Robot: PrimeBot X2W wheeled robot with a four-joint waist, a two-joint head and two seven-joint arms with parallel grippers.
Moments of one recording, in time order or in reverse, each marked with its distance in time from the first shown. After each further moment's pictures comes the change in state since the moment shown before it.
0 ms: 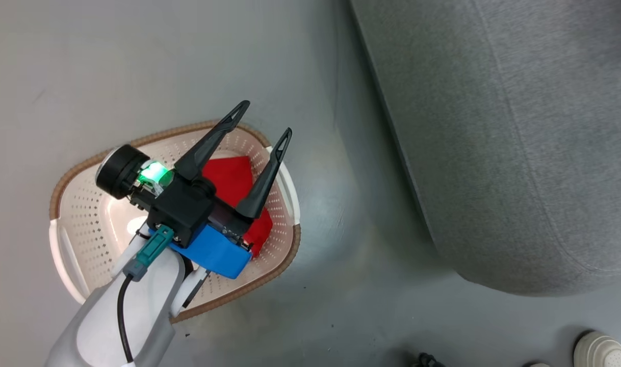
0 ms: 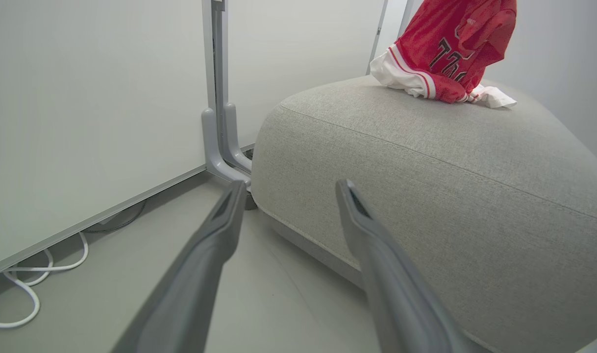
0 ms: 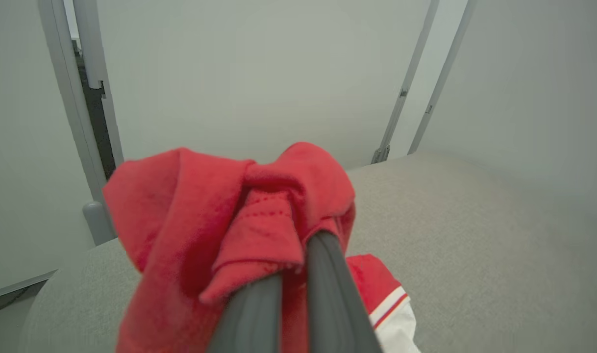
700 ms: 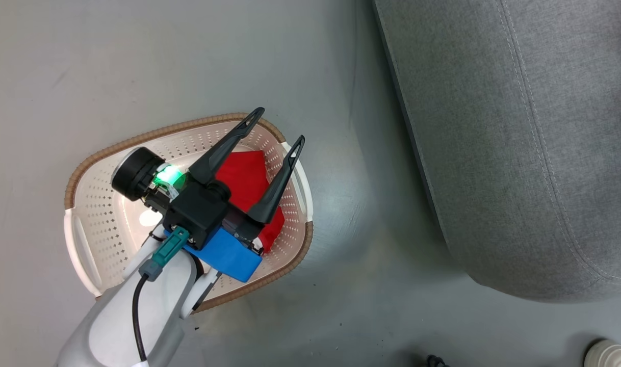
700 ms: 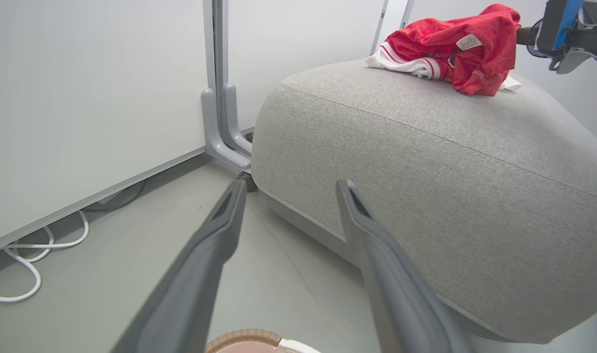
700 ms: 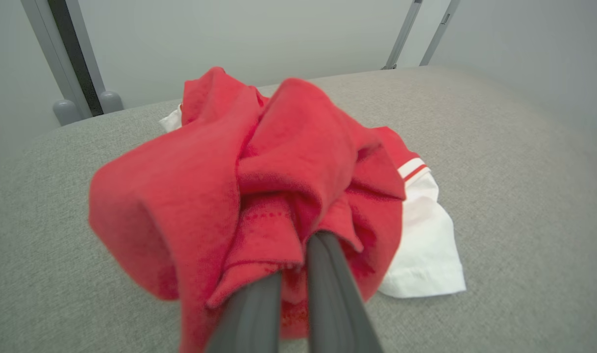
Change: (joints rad) left arm -0.013 -0.013 -0.038 0.023 -0.004 0.000 0.001; right arm 0.047 0.015 0.030 0.324 -0.053 0.000 -0.158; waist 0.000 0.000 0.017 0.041
